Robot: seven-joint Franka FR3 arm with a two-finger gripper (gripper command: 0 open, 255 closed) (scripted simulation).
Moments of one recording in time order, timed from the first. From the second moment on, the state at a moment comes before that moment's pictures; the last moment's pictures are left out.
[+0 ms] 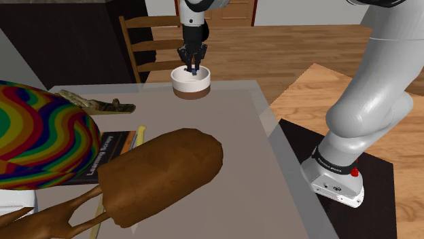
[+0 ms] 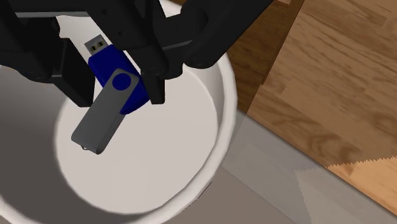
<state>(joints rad) -0.53 0.21 0.66 -1.72 -0.05 1.90 0.28</state>
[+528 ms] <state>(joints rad) -0.53 0.21 0.66 -1.72 -0.05 1.90 0.28</state>
